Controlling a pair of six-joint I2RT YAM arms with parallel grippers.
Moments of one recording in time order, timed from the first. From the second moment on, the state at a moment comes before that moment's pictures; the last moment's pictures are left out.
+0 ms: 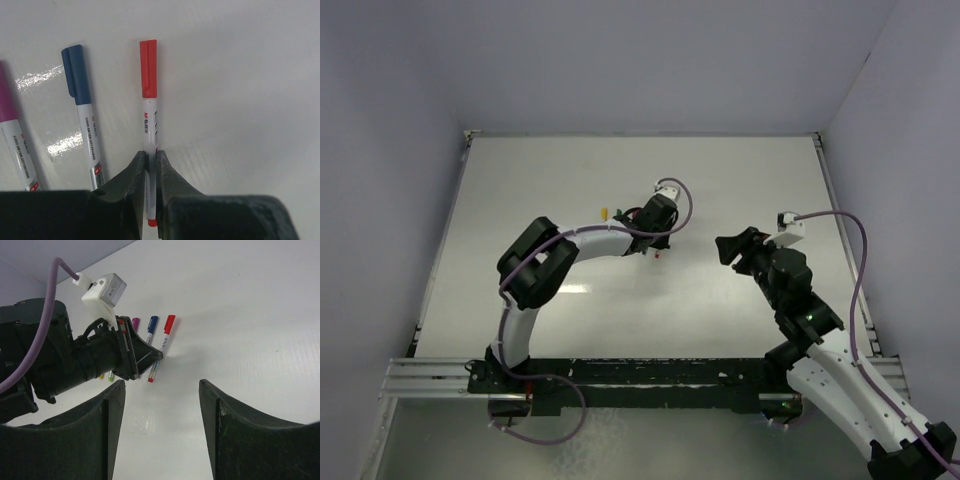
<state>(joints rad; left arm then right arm) -0.80 2.05 1.34 -0.07 -0.20 -0.42 0.49 0.57 0.48 -0.16 0.25 0.63</state>
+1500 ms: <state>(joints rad) -0.80 1.54 1.21 -0.08 -0.20 -0.33 0.49 0.53 0.43 -0.19 0.31 0.63</state>
